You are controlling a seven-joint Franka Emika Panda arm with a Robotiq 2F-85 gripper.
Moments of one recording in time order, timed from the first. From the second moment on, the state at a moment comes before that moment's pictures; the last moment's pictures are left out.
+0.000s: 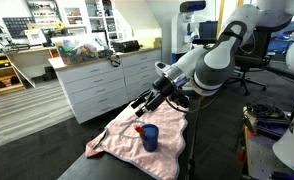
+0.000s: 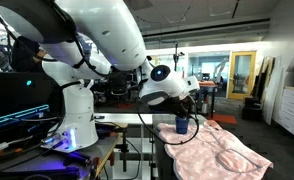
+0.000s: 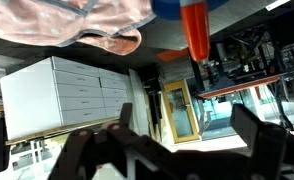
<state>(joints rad) -1.38 1.06 1.21 -2.68 -0.52 3.45 -0.73</state>
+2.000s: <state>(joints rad) -1.35 1.06 1.11 -2.67 -0.73 3.44 -0.59</state>
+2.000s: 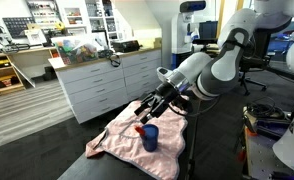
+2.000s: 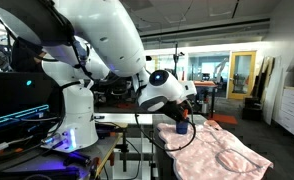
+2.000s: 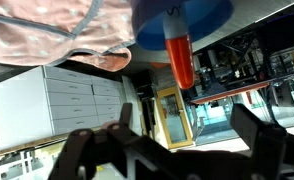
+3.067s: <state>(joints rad) -1.28 1.06 1.07 -2.63 -0.76 3.35 -0.54</state>
